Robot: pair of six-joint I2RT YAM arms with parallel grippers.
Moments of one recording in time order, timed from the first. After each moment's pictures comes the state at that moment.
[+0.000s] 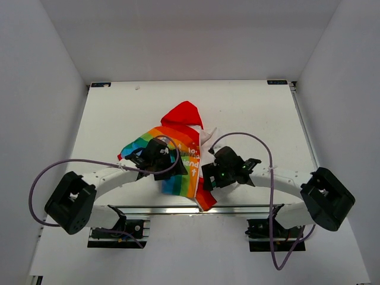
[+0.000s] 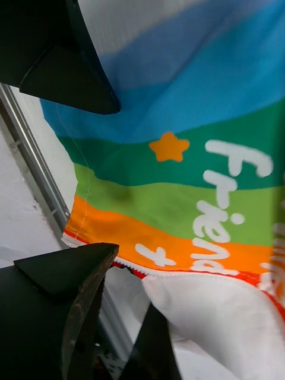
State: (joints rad) left arm -0.63 1.31 0.67 -0.28 0.14 -0.79; right arm 0.85 1.32 0.61 -0.28 -0.16 0.43
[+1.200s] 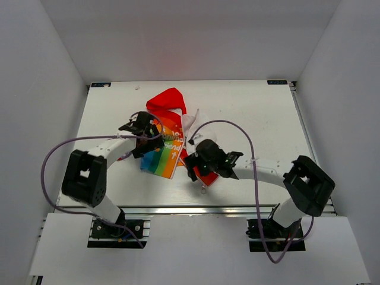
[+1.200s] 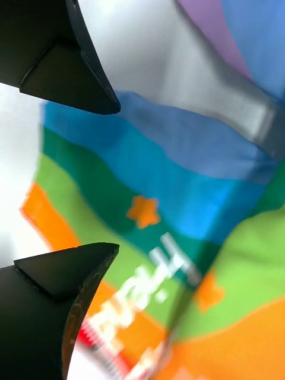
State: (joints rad) left arm -0.35 1.63 1.02 -0.52 -0.17 -0.71; right arm 0.91 1.56 0.84 -0.14 0.04 0.31
